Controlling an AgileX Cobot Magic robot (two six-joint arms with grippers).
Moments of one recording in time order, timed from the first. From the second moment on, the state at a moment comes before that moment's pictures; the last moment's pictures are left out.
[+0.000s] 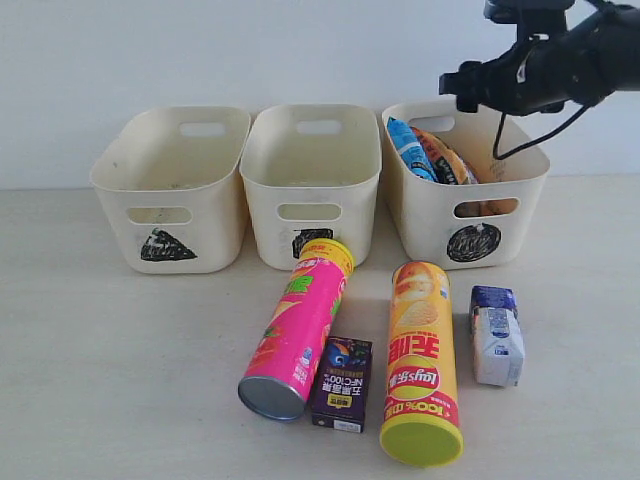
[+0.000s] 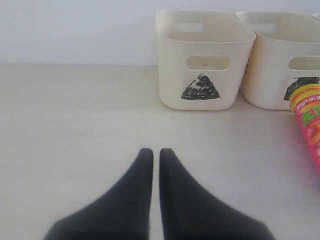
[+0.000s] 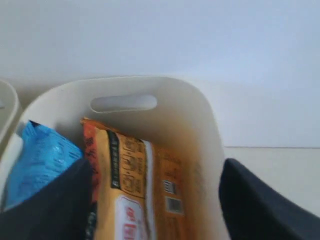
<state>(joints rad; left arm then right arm) -0.07 0.00 0.00 0.05 0.30 -0.07 0.19 2.01 -1.61 -0.53 0.22 0.61</state>
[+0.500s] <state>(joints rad) -0.07 0.00 0.00 0.05 0.30 -0.07 0.11 1.71 -1.57 -0.22 0.98 0.01</state>
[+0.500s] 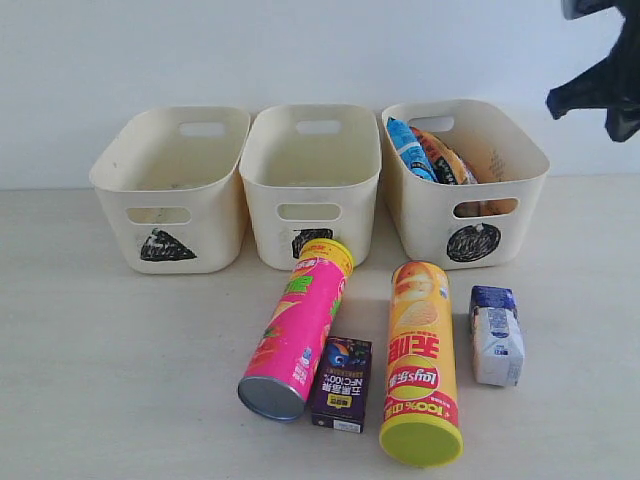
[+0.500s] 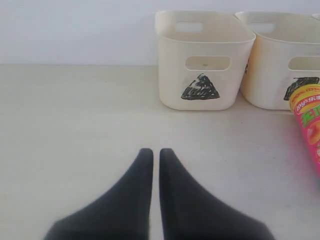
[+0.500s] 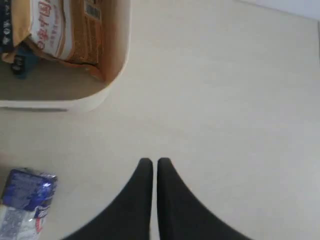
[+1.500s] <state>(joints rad) -0.07 0.00 0.00 0.05 0.30 -0.07 0.03 0.72 -0.80 -0.04 0.51 0.08</state>
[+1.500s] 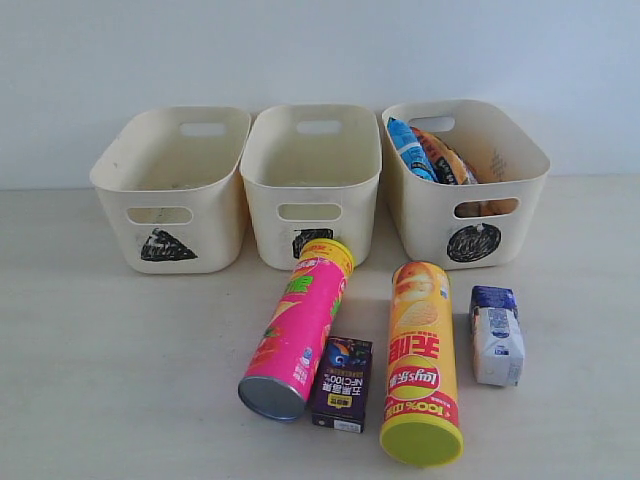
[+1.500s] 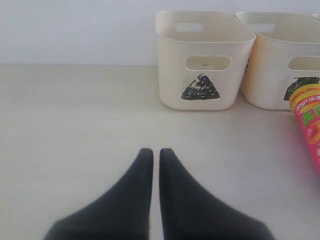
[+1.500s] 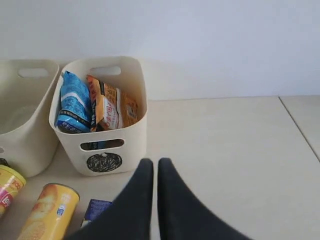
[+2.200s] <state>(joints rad) -0.07 0.00 0.00 0.05 0.30 -0.07 0.03 0.23 -0.40 -0.04 0.44 -0.01</state>
